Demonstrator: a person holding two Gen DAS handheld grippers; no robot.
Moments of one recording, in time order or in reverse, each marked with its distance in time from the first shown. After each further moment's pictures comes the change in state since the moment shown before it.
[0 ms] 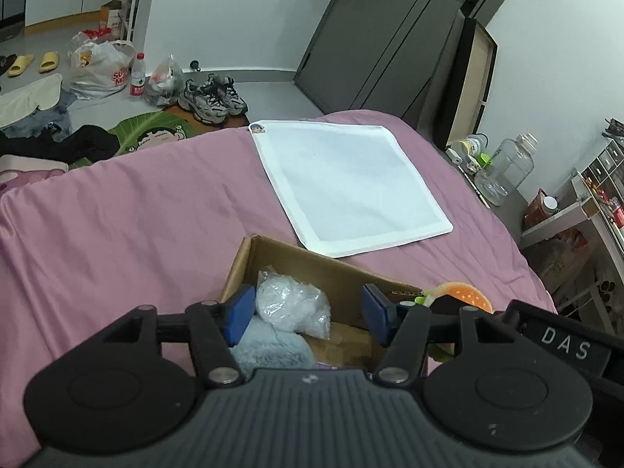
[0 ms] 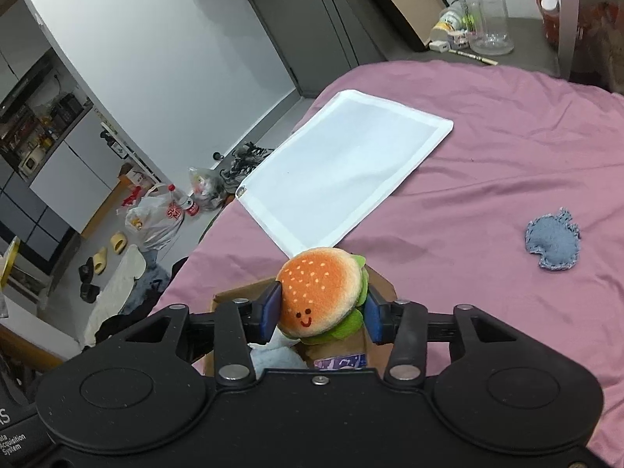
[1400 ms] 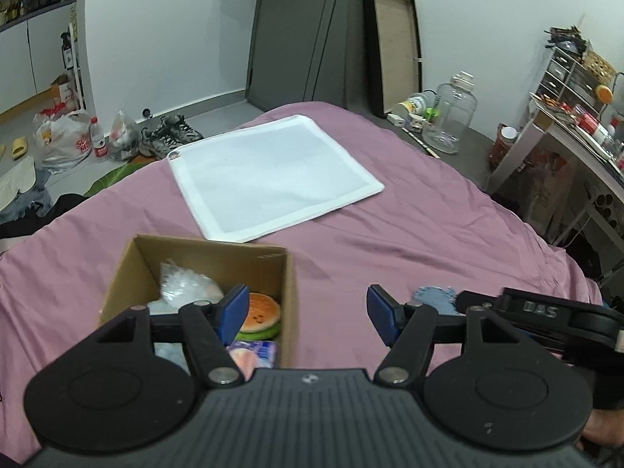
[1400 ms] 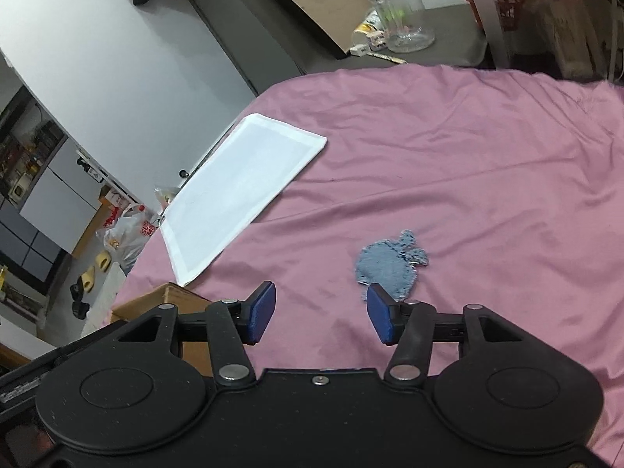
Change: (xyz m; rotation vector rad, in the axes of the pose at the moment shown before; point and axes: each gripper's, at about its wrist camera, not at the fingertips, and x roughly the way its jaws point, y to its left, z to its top) left arm -0.020 -0.130 -0.053 0.287 -0.034 0.043; right arm -0.032 -0.176 0.026 0.074 0.004 0.002
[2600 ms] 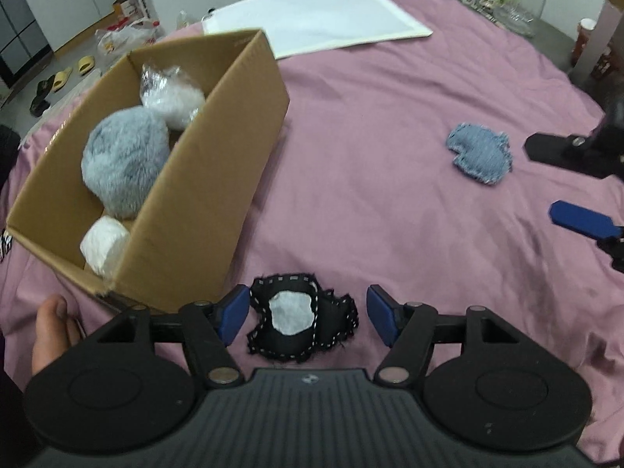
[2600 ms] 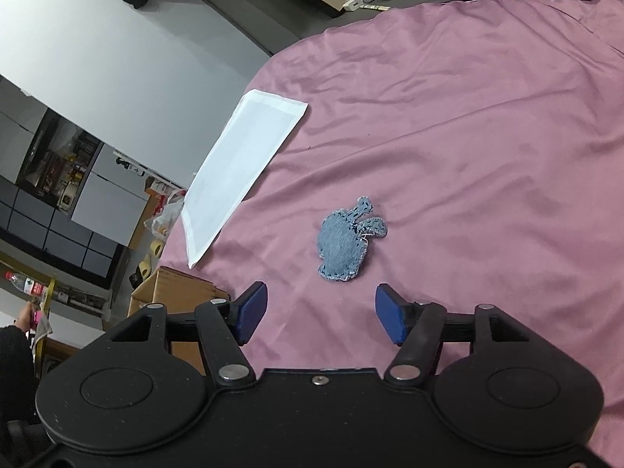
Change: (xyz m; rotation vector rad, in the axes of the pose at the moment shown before) left arm 0.056 -0.079 -0.101 -0.081 0.316 0.323; right arm 0.012 -0.089 0.008 0.100 0.141 0.212
